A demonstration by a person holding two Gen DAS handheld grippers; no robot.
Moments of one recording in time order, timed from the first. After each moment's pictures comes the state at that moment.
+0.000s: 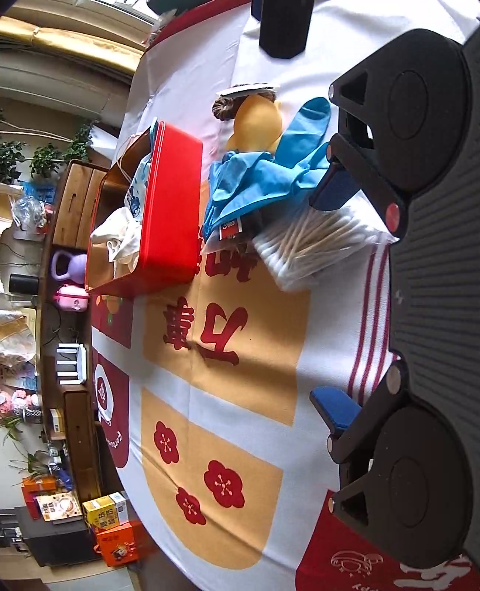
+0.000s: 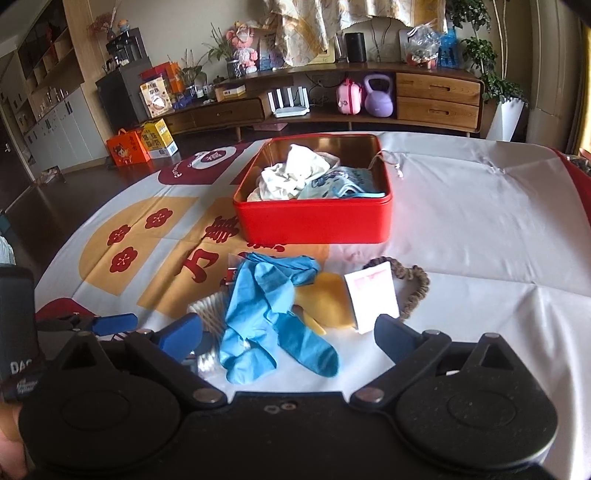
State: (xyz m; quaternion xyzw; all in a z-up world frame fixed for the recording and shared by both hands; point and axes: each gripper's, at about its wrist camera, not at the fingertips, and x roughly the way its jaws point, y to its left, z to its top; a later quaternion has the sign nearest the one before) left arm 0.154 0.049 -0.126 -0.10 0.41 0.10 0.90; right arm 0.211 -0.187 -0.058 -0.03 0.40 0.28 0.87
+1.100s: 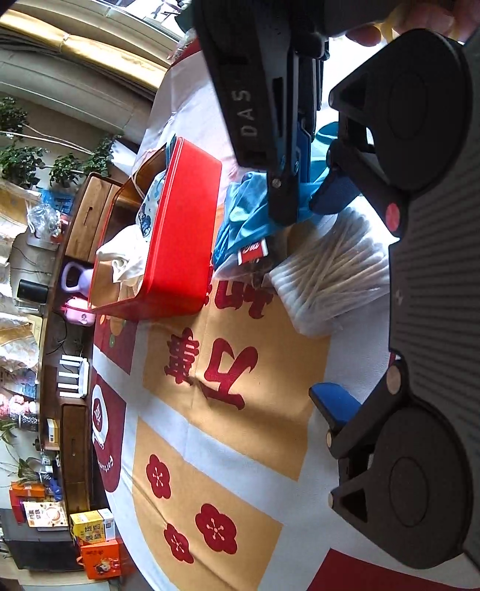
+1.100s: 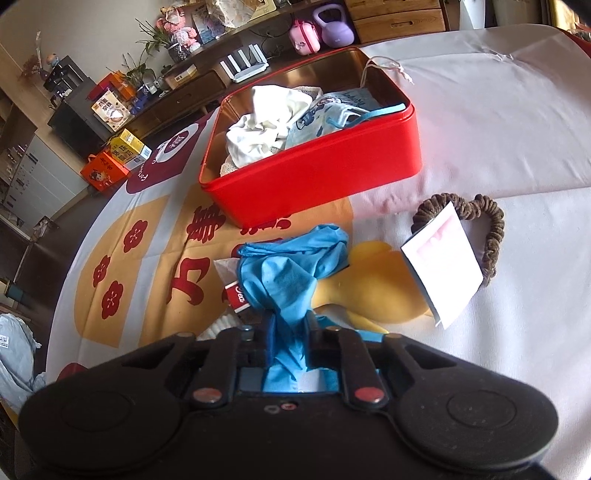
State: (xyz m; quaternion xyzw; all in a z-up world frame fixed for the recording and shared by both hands) left arm 0.169 0.045 -0.140 -0.14 0.38 0.07 0.91; right arm 0.265 -0.154 -0.110 0.11 0.49 0.24 0.83
